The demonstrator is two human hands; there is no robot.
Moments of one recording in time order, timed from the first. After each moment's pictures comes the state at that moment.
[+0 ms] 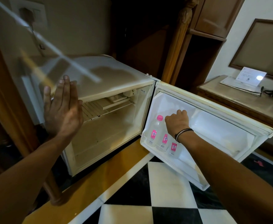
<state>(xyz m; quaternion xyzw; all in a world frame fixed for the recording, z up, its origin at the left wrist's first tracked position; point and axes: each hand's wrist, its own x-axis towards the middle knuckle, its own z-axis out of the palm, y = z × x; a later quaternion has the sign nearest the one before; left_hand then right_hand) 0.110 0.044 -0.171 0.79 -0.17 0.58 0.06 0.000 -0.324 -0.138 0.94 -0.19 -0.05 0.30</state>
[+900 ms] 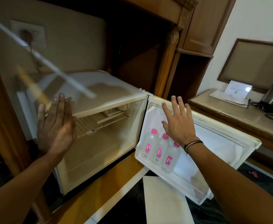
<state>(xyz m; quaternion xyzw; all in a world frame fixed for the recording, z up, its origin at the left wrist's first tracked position) 0.128 0.048 -0.186 0.80 -0.17 0.57 0.07 -0.016 -0.361 -0.102 0.93 -0.12 0.26 0.22</state>
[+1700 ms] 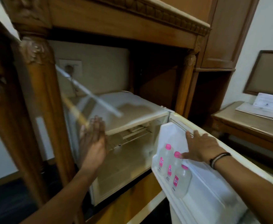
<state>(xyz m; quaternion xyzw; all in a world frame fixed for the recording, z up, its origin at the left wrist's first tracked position) 0.071 0.041 -0.143 0.90 -0.14 0.41 0.07 -0.043 -0.303 -0.058 0.96 -0.21 -0.08 0.15</state>
